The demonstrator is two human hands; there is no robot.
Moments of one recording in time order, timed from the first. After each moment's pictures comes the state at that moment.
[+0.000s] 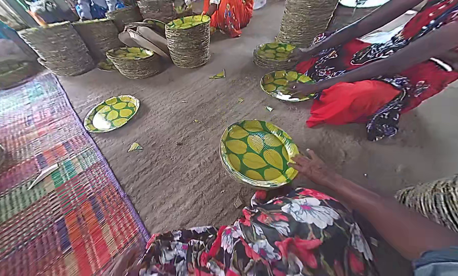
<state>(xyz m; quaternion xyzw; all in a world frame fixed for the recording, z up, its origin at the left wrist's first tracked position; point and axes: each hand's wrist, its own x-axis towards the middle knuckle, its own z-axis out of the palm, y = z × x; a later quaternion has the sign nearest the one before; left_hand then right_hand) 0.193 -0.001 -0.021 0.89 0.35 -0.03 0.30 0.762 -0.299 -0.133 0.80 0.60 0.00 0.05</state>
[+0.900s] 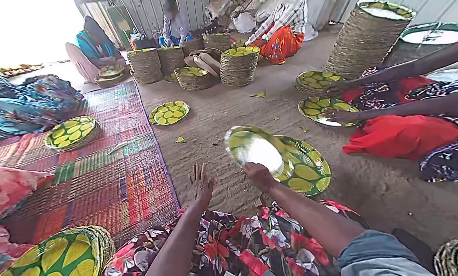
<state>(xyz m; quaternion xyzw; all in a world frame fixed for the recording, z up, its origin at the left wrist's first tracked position) 0.344 0.014 -0.103 0.88 0.39 0.19 0.21 0.566 -0.105 -0.083 0.73 0.67 0.02 -0.12</state>
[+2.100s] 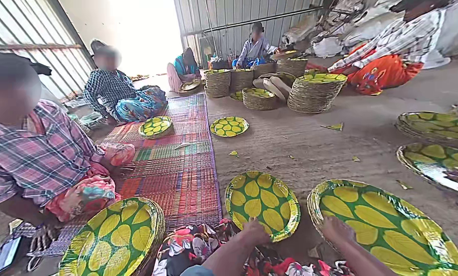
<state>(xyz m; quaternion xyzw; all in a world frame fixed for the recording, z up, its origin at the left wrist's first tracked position) 0.347 -0.010 -0.137 0.83 0.39 -0.22 0.32 0.592 -0.099 -0.111 0.90 0.39 -0.20 0.07</state>
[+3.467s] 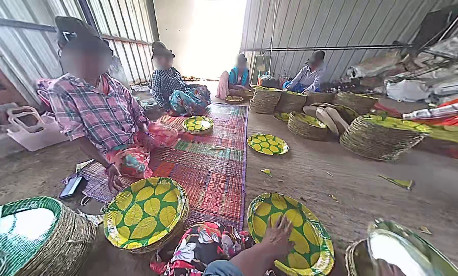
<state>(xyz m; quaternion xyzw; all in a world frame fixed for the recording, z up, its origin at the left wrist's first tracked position) 0.338 0.007 -0.127 0.87 0.40 0.12 0.26 0.600 -0.104 -0.106 0.85 0.51 0.02 -0.15</state>
